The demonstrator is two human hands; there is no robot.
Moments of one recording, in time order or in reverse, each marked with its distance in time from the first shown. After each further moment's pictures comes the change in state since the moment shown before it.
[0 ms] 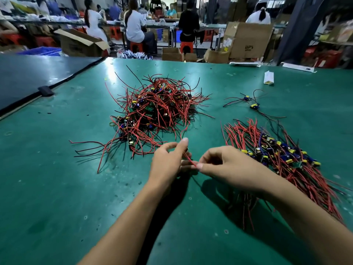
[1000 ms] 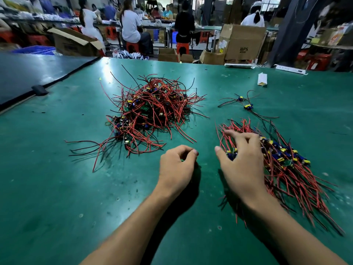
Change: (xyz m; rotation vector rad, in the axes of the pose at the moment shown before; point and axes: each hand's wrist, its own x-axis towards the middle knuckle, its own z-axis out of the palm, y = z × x) left_hand -0.011 -0.018 0.016 0.575 0.006 0.399; right_hand -0.003 0.038 0.020 -0.192 0.897 0.037
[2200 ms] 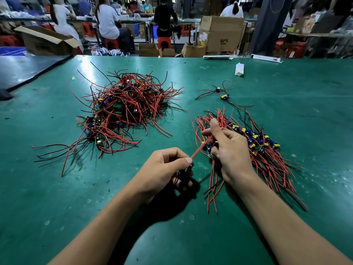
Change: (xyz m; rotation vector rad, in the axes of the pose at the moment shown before) left_hand -0.021 0.022 -0.002 -0.429 -0.572 -0.186; right_hand 0.018 0.017 -0.016 0.951 -0.118 0.464
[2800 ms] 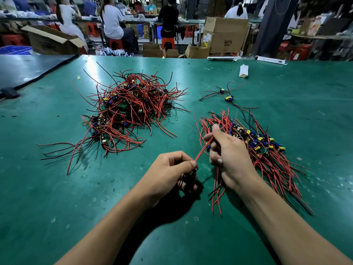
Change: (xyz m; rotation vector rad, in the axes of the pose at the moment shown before) left_hand 0.000 -0.004 0.003 -0.024 0.027 -0.019; right_hand -0.004 0.002 0.008 0.147 -0.086 0.134
